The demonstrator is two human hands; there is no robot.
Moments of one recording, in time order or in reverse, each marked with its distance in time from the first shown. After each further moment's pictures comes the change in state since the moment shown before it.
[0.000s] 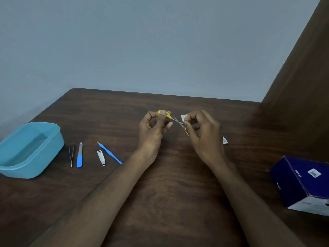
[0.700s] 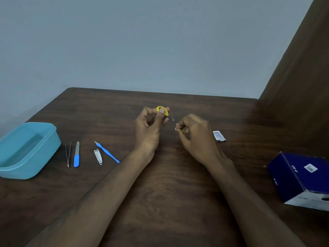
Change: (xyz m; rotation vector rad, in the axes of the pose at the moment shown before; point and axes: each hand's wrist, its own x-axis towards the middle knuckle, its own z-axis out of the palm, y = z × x) left_hand -0.004 0.002 0.002 0.068 -0.032 0.131; right_hand -0.003 0.009 0.006 -0.124 -0.191 -0.074
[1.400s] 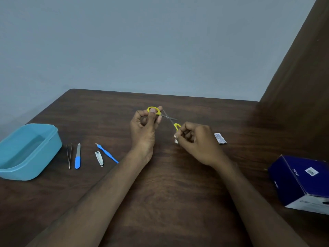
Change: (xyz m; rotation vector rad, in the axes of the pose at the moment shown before) left_hand 0.010 0.001 -0.006 -0.147 0.139 -0.013; right_hand -0.004 -0.008 -0.013 0.318 -0.192 0.257
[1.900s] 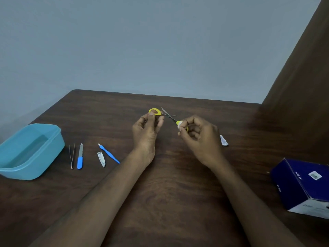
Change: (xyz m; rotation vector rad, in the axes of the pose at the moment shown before) left_hand 0.007 -0.006 -0.004 -0.032 0.108 -0.127; right_hand 0.003 -0.005 0.009 0.237 0.224 -0.051
